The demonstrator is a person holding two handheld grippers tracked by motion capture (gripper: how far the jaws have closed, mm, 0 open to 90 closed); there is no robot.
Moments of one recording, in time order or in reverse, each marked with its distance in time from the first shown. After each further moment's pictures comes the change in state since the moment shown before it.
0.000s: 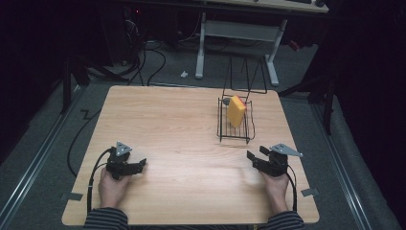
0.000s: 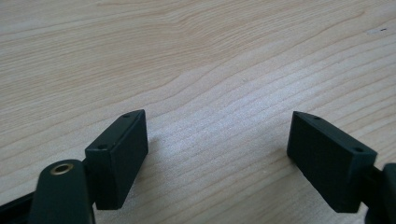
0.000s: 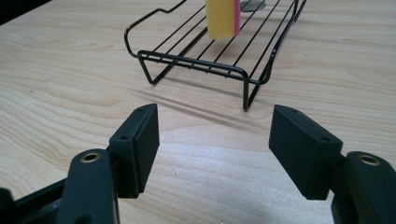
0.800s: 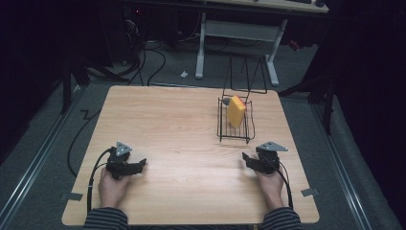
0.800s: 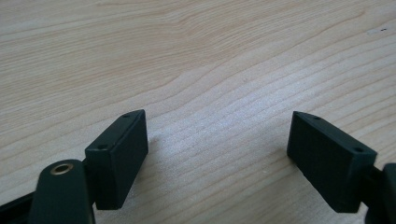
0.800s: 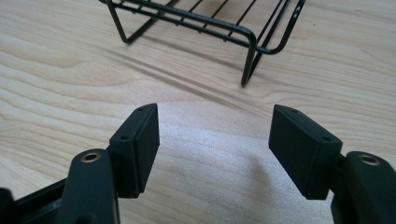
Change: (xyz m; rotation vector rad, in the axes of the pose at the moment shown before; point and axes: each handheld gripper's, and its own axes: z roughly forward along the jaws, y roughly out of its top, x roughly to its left) left arm 0.000 0.000 0.000 -0.001 0.001 0.000; right arm 0.006 -0.002 0.029 0.150 -0.090 -0.093
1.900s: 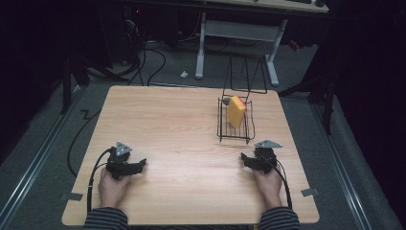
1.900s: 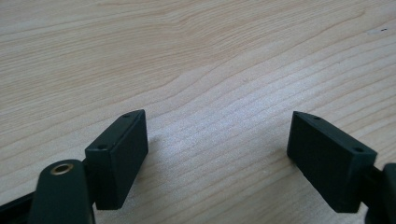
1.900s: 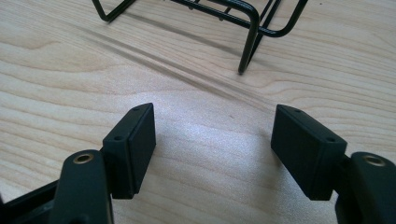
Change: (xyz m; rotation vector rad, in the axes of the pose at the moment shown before) left arm 0.000 0.000 0.000 0.000 0.000 0.000; right arm 0.000 0.003 0.014 0.074 -0.035 -0.017
